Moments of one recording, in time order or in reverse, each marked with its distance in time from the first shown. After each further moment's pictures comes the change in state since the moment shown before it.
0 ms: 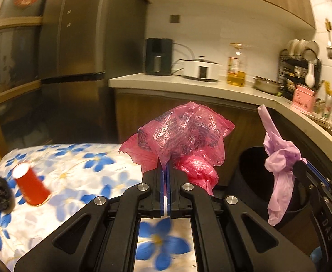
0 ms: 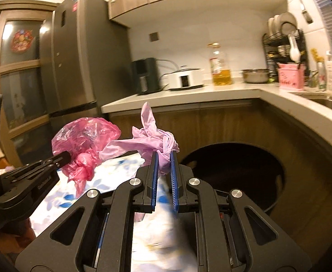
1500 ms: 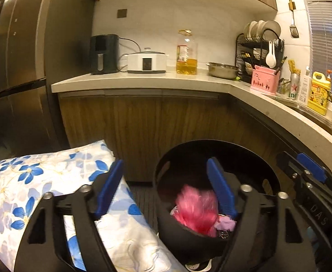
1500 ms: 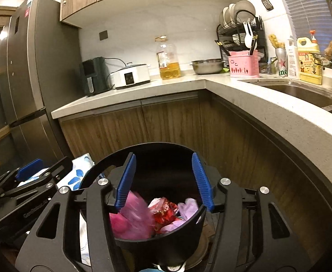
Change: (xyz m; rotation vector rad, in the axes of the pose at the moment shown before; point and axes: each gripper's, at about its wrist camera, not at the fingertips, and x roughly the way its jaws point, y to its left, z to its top) left arm 0.048 -0.105 -0.014 0.101 0.019 -0.215; right arm 0.018 -0.112 0.000 0.083 0.030 -0.236
